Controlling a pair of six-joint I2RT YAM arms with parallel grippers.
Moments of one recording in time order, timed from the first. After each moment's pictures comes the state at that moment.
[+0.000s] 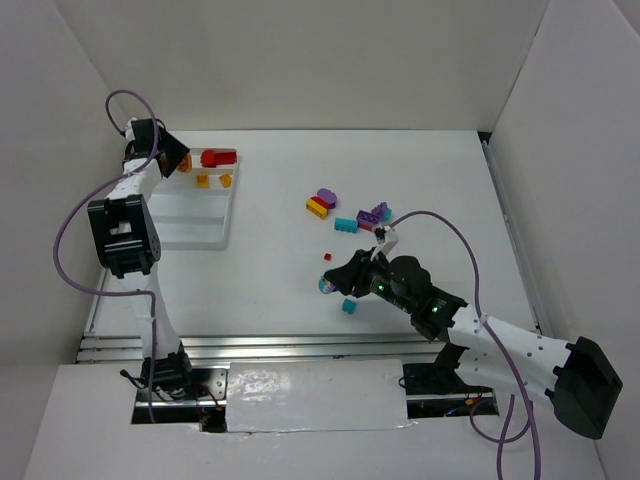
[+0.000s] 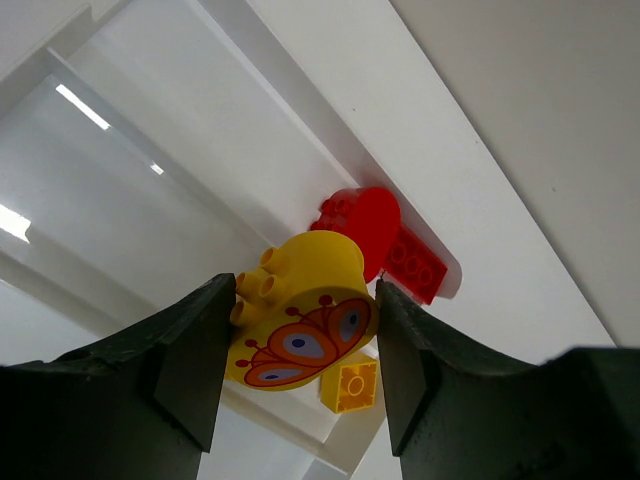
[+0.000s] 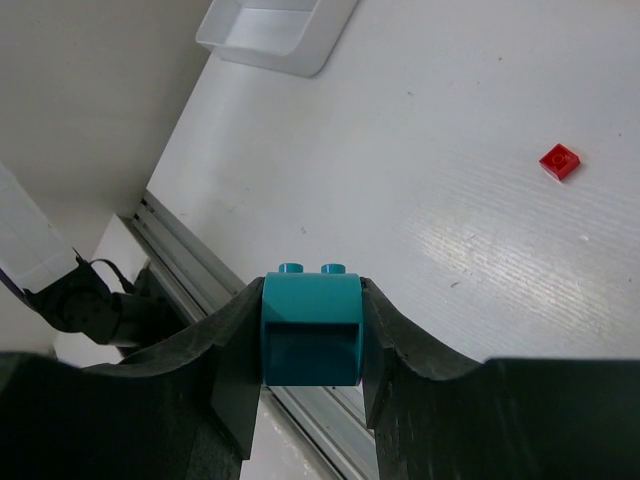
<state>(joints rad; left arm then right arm) 0.22 2.20 1.82 -0.23 -0.01 -0.74 0.84 0.89 0.41 0.25 0.02 0.71</state>
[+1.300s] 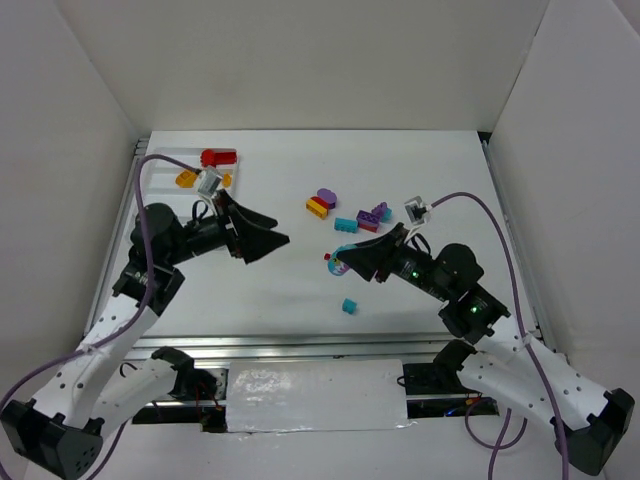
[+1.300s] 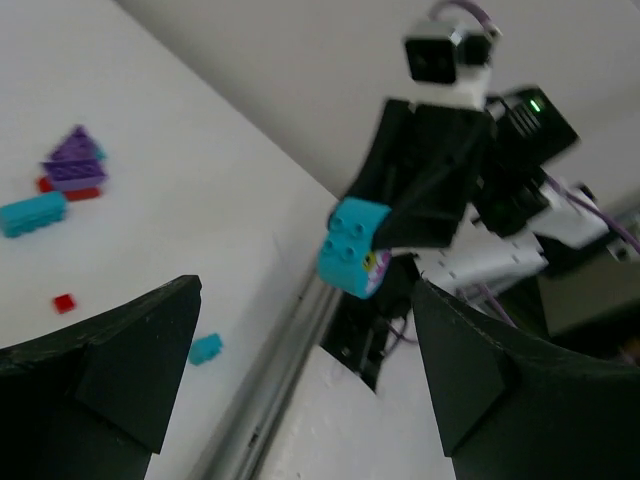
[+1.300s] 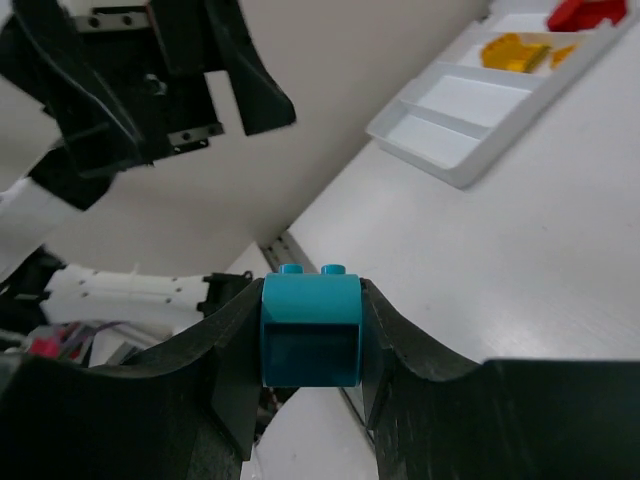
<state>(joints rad) -0.36 0.89 0.86 0.06 0.69 -0.66 0.69 0.67 0.61 0.13 -0.25 0.69</state>
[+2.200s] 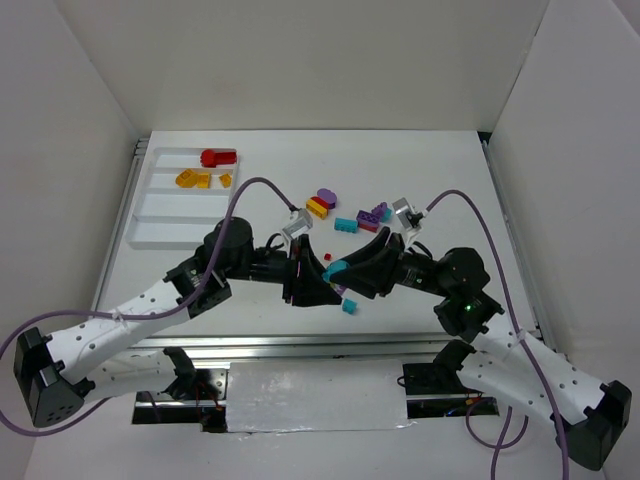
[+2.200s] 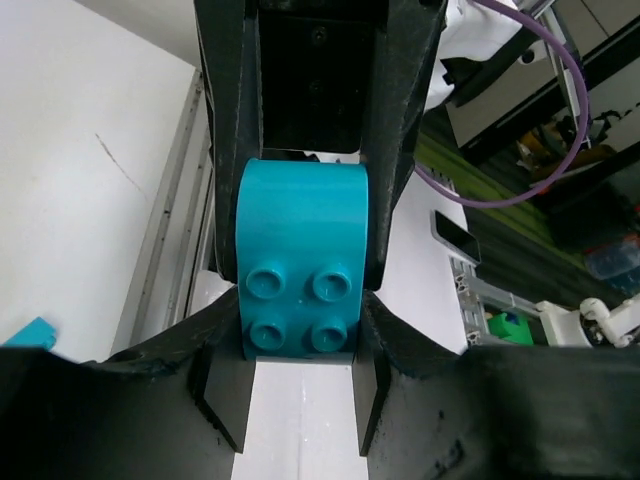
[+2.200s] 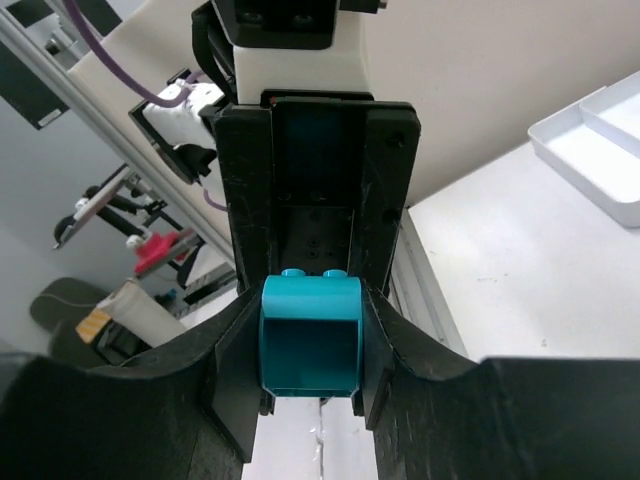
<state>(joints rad) -0.87 1.06 0.90 0.09 0.72 -0.56 0.72 0.70 0.59 0.42 -0.61 0.76</state>
